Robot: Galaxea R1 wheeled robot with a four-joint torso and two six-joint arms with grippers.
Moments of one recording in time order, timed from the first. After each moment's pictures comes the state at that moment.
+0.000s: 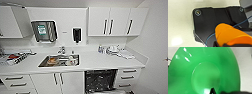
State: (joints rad) left arm 1.54 2.92 -2.68 0.22 -0.13 -0.18; right arm -1.61 2.95 -2.69 -0.21 0.15 0.11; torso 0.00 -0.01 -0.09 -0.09
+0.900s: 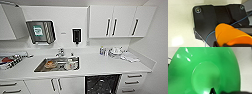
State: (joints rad) left arm 1.56 2.92 -2.68 0.22 -0.12 -0.18; right arm -1.62 2.95 -2.69 -0.21 0.15 0.11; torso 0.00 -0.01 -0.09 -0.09
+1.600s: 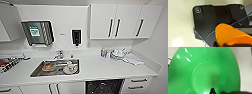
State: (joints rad) left arm 1.56 2.92 -2.68 0.22 -0.12 -0.18; right arm -1.62 2.95 -2.69 -0.21 0.15 0.11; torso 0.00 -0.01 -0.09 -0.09
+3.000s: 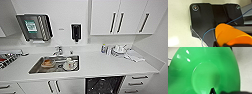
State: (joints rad) left arm 1.53 2.82 -2.50 0.22 -0.13 -0.18; right arm -1.59 2.78 -2.42 -0.20 0.16 0.12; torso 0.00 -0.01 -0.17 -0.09
